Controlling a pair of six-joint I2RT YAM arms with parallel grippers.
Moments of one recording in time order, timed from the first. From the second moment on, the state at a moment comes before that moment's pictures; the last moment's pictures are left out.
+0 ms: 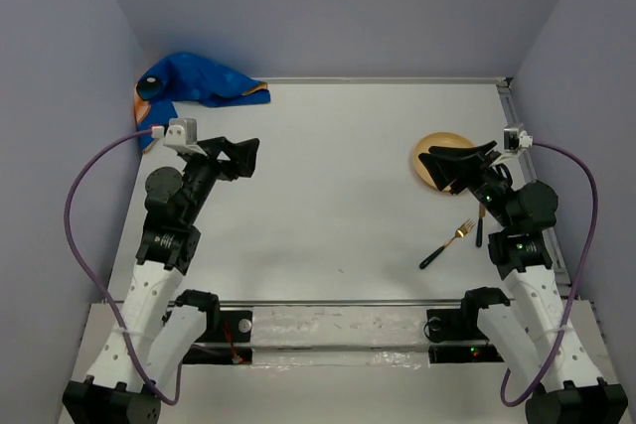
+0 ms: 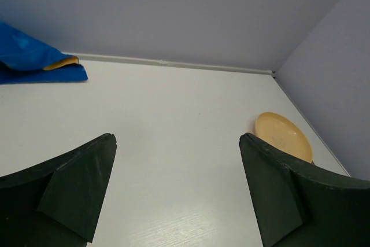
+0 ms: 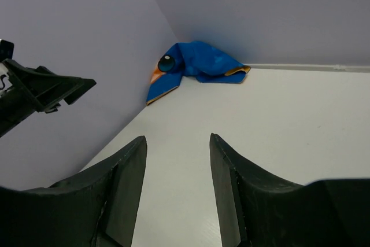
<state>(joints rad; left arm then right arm) -0.20 0.68 0.67 0.11 0.16 -0.41 0.08 0.64 0.57 0.39 -0.56 0.64</state>
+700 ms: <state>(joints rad) -0.09 1.56 1.17 0.10 -0.16 -0.54 0.09 0.64 0.57 0.31 -0.48 0.59</state>
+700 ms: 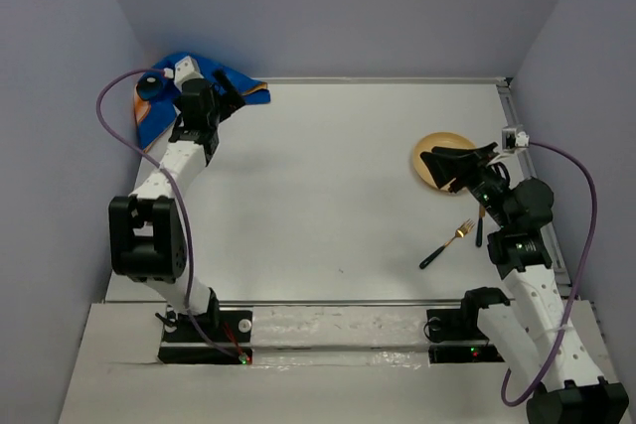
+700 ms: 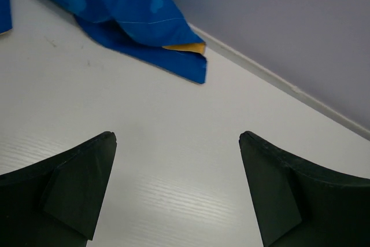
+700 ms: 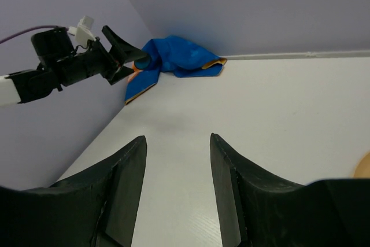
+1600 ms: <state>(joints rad) 0.07 2.56 2.31 -0.17 -0.28 -0.51 0.11 0.78 0.57 0.33 -0.57 0.59</state>
